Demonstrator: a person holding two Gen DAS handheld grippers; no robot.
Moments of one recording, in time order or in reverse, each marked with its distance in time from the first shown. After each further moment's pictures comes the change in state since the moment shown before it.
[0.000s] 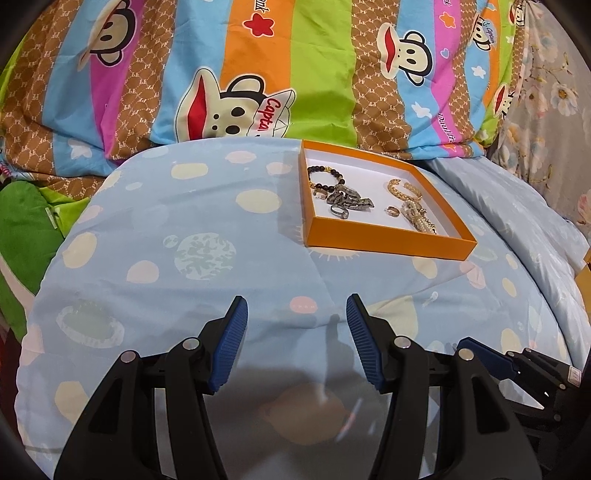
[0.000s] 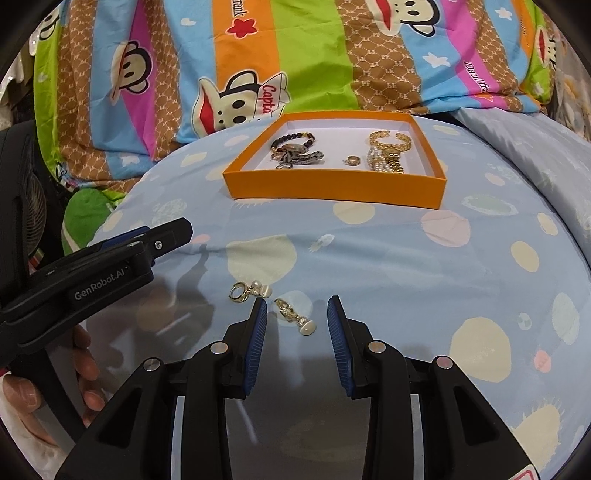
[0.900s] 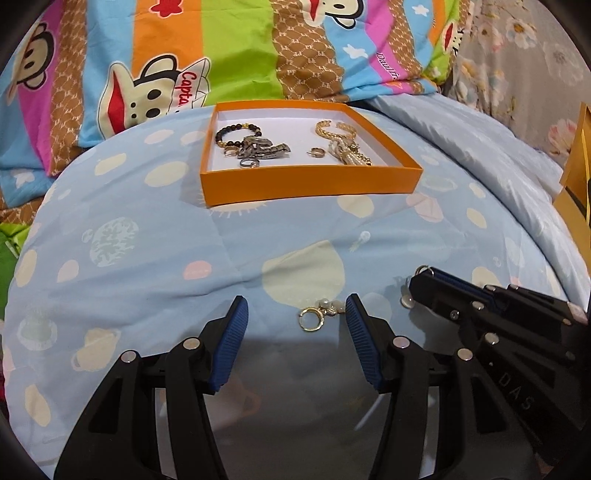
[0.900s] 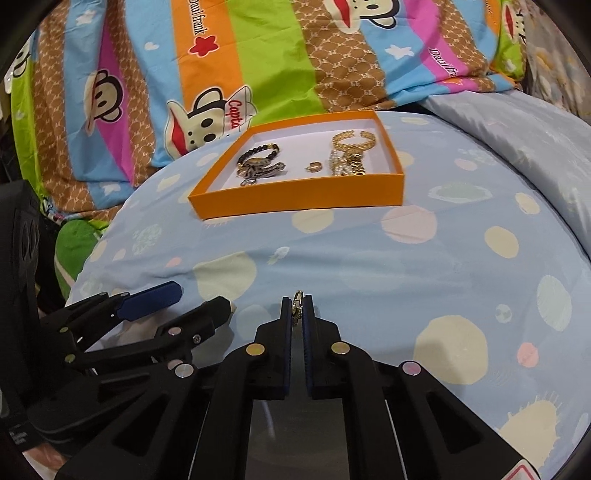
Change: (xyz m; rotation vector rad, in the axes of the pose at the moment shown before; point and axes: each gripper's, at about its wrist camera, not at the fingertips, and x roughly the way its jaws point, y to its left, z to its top) left arm 0.022 -0.065 -0.019 0.208 0.147 -0.094; right arm -0.009 -0.032 0.002 0.133 -0.044 -0.025
